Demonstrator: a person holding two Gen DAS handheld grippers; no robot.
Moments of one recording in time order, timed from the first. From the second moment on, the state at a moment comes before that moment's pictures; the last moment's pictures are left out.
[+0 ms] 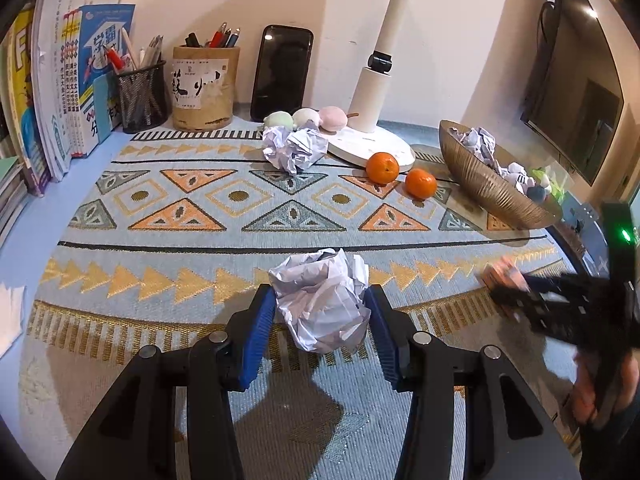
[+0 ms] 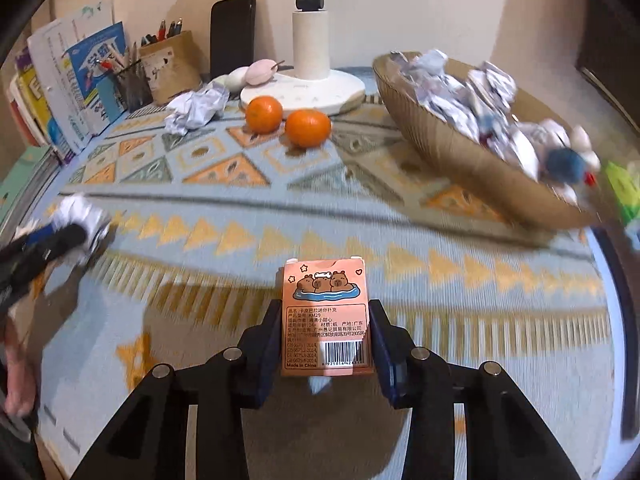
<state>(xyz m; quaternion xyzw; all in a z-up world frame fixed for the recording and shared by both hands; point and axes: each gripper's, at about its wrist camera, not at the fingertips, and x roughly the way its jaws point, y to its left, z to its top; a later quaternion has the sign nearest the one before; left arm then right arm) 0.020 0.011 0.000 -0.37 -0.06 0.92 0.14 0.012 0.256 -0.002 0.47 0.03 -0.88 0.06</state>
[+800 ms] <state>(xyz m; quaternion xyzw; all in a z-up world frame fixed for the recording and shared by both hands) -0.042 0.155 0.110 -0.32 -0.03 0.90 0.28 0.025 0.379 0.159 0.26 -0.09 -0.96 -0.02</state>
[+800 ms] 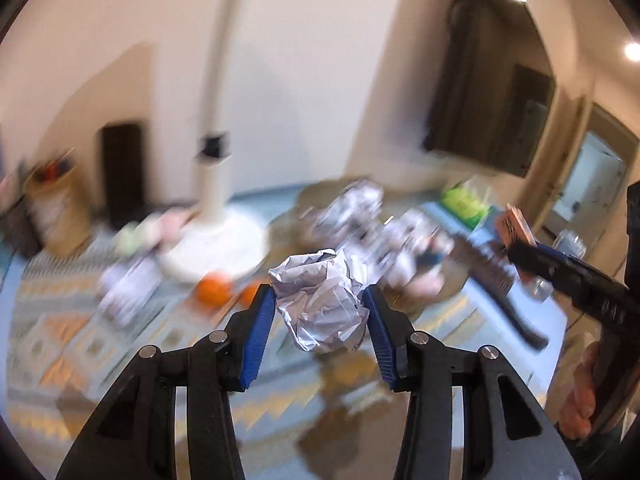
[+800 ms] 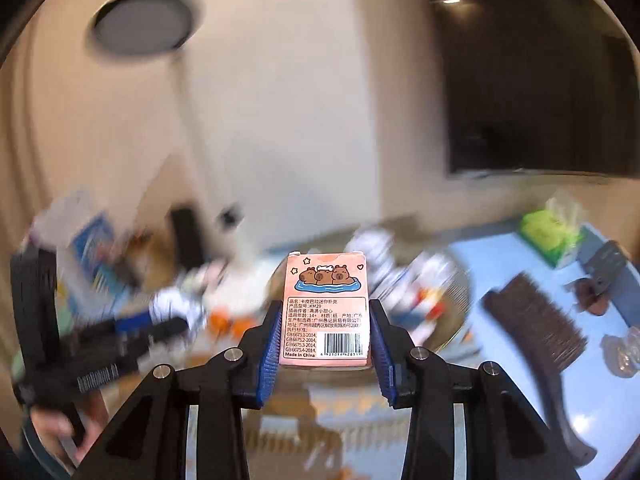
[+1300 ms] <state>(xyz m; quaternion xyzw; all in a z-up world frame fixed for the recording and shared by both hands) -0.104 0.235 0.082 -0.31 -0.02 0.90 0.29 -0.049 0.442 0.105 0.33 -0.22 -0.92 -0.02</state>
